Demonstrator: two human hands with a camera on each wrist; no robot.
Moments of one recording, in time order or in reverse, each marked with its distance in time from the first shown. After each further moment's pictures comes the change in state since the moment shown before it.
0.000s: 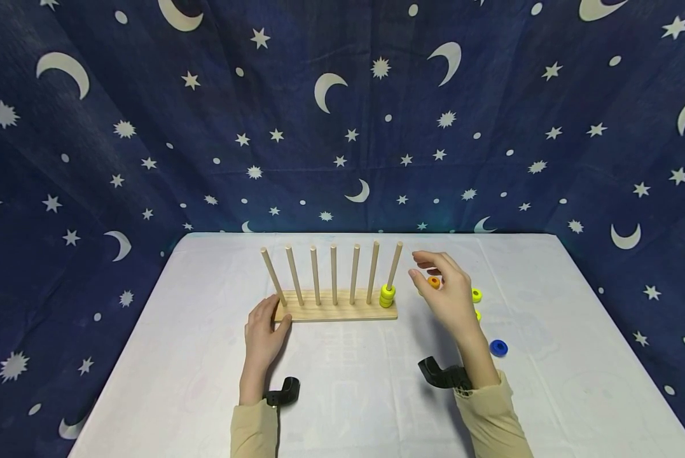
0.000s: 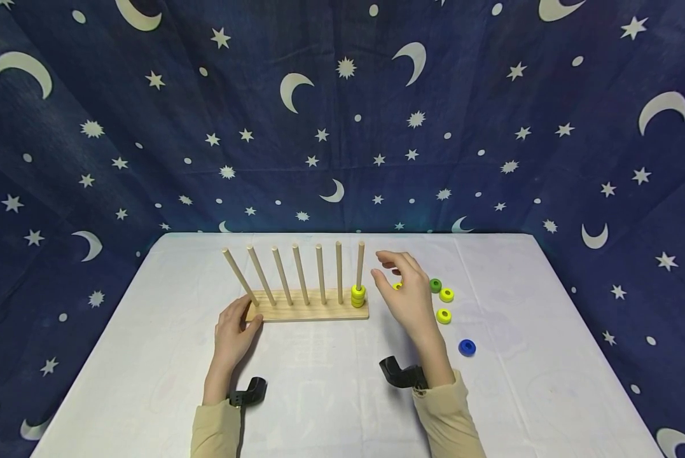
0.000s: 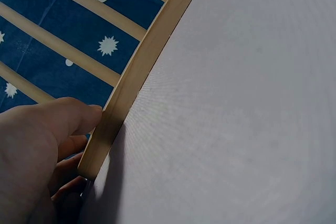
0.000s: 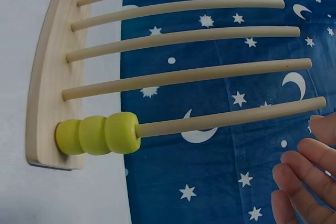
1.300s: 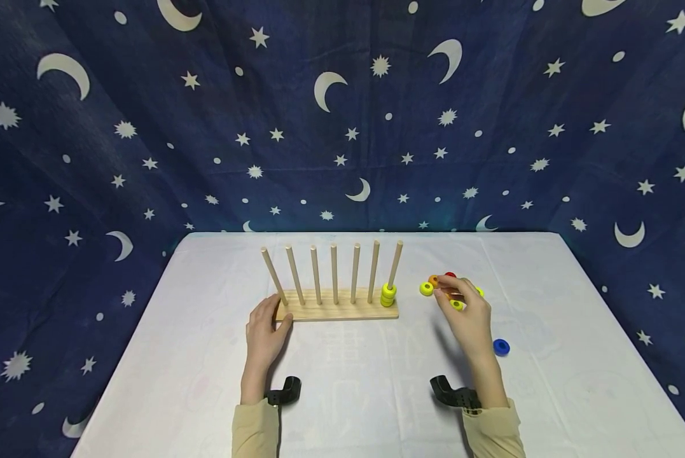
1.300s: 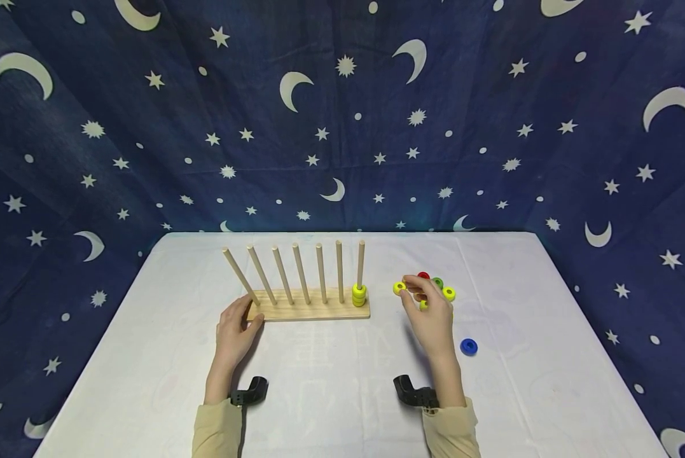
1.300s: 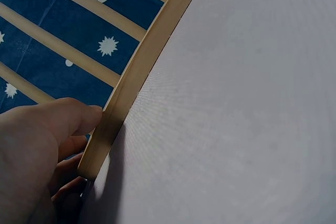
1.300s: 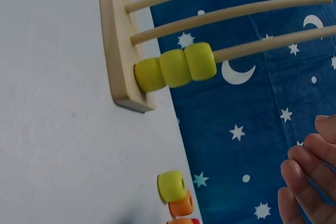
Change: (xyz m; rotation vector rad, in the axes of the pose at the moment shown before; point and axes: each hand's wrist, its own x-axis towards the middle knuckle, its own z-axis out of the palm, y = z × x) left_hand 0.000 0.000 0.002 0.002 0.013 -0.007; right_hand -0.039 0.058 -0.003 0.055 0.124 0.132
